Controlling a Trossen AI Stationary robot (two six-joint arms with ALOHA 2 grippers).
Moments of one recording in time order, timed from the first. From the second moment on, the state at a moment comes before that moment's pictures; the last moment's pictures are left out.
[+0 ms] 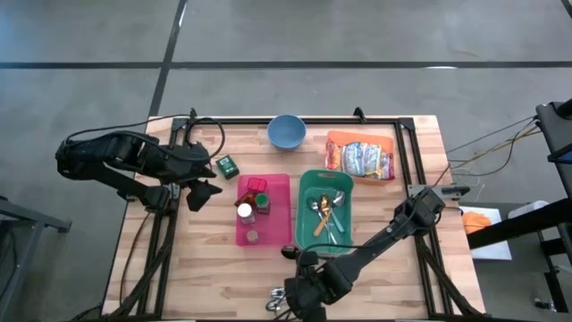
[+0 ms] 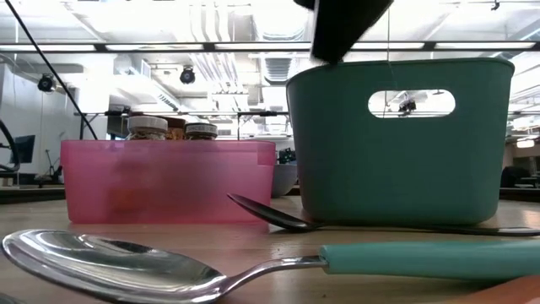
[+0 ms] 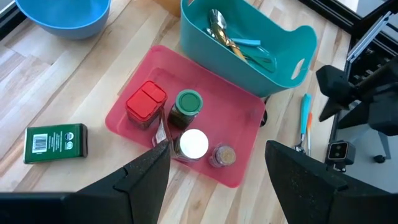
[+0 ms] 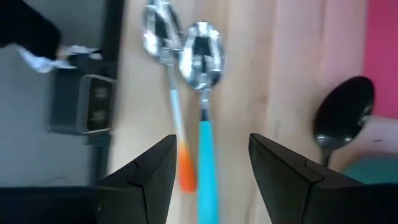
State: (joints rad) left arm -0.17 1.09 1.45 -1.27 -0.16 -0.65; right arm 0.60 2.24 2.00 -0.97 0.11 0.51
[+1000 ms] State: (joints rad) left arm -0.17 1.09 1.45 -1.28 -0.16 -0.65; right arm 0.62 2.25 1.85 -0.84 0.19 0.52
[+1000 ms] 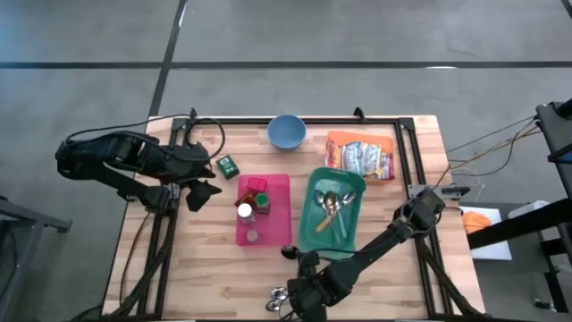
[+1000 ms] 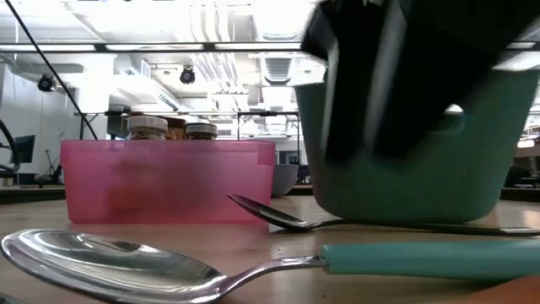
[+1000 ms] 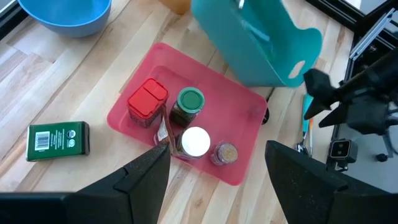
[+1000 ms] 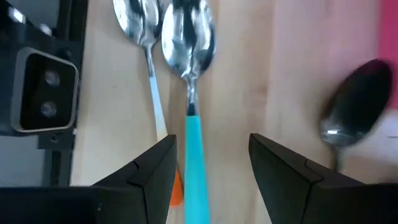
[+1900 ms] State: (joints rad) left arm -0.17 1.09 1.45 -1.28 -0.16 -0.65; right arm 0.69 2.24 1.97 -0.97 0.24 0.64
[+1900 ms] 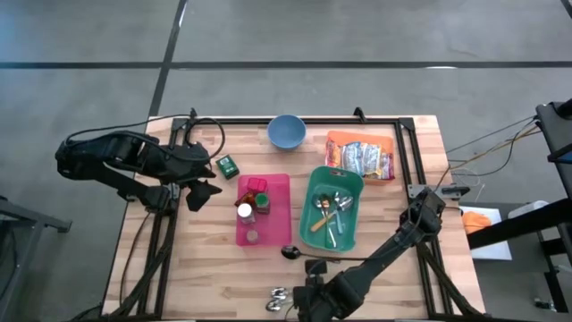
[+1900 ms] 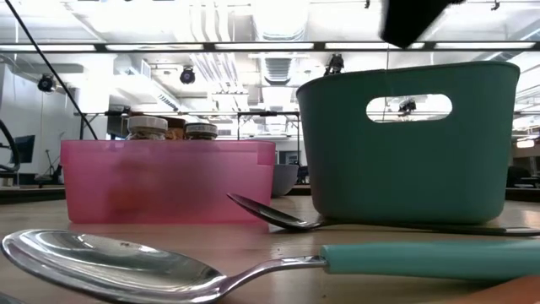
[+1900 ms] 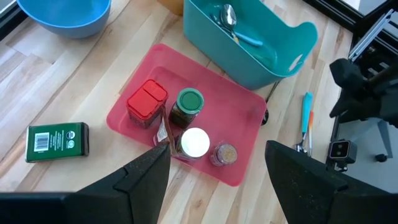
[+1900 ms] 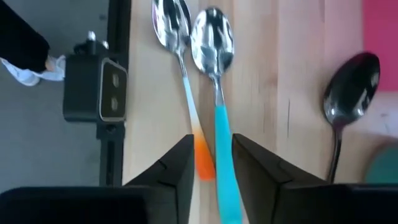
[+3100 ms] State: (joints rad) left arm -0.17 1.09 1.45 -1.28 -0.16 -0.66; right arm 0.65 2.25 1.87 -0.77 0.21 0.51
